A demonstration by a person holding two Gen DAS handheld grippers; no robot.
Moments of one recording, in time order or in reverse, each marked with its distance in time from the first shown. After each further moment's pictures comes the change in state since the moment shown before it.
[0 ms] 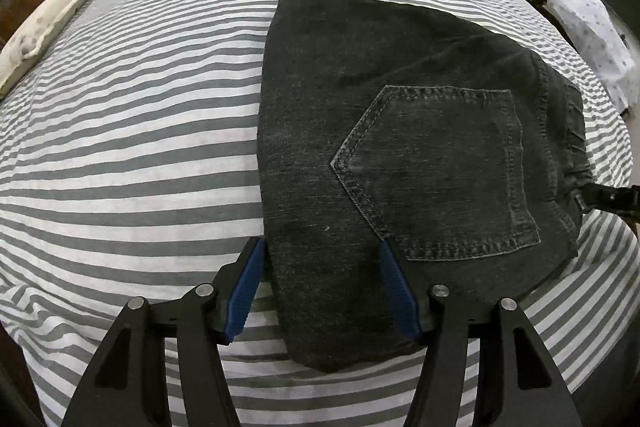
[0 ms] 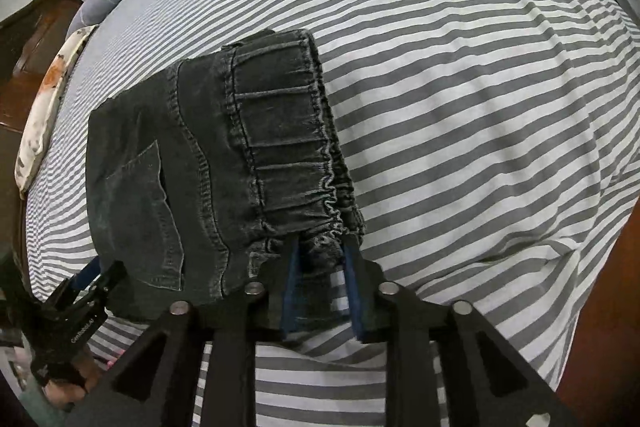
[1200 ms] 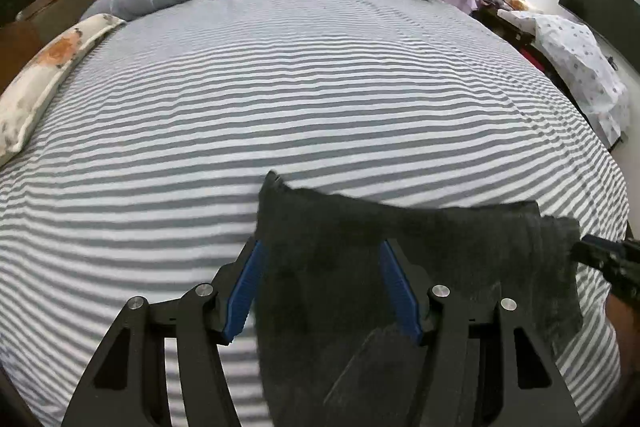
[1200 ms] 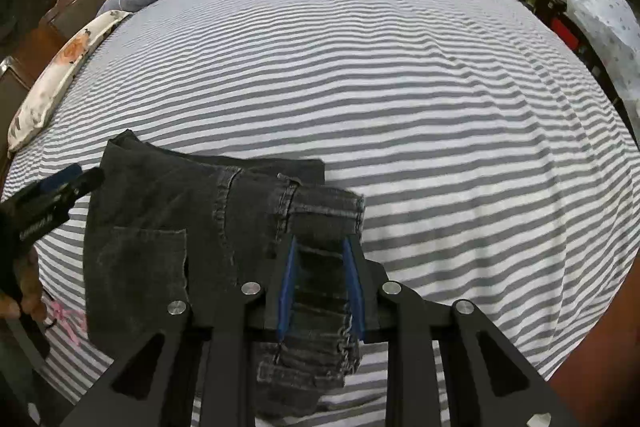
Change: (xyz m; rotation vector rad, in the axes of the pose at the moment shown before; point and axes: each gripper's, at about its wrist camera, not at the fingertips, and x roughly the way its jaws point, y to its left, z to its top) left arm -0.005 0.000 0.120 0.034 -0.176 -0.030; right arm -0.023 0.050 0.059 -0.268 -0.195 -0.103
